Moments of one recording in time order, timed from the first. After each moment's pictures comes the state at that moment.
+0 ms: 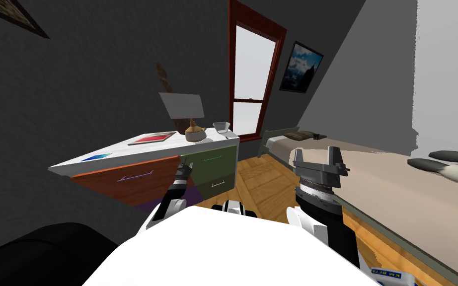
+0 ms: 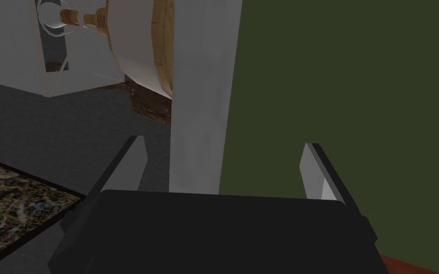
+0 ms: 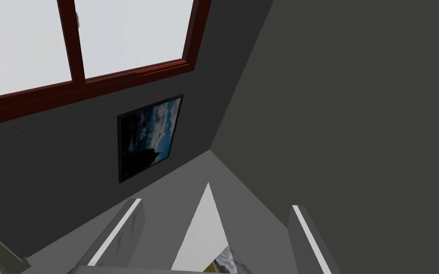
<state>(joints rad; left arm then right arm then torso) 0.52 0.17 0.15 -1.96 0.20 -0.41 0.06 0.51 0.00 -0.04 -2.39 -0.08 -0.53 -0.17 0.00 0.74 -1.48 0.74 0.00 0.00</state>
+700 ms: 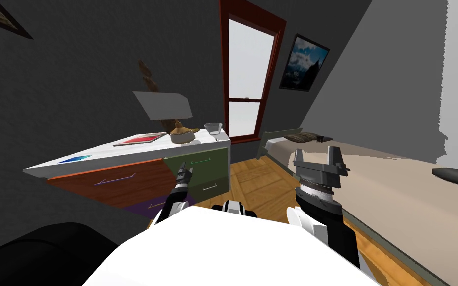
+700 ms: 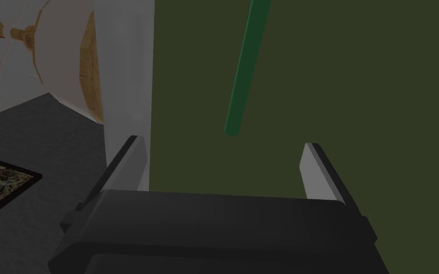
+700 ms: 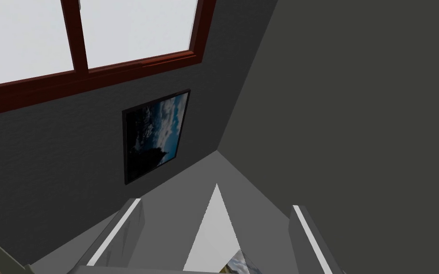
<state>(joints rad) 0.51 0.06 0.18 -1.88 0.24 -0.37 0.07 0.51 0.00 -0.04 -2.39 -0.08 -0.53 -0.17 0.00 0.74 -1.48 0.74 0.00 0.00</state>
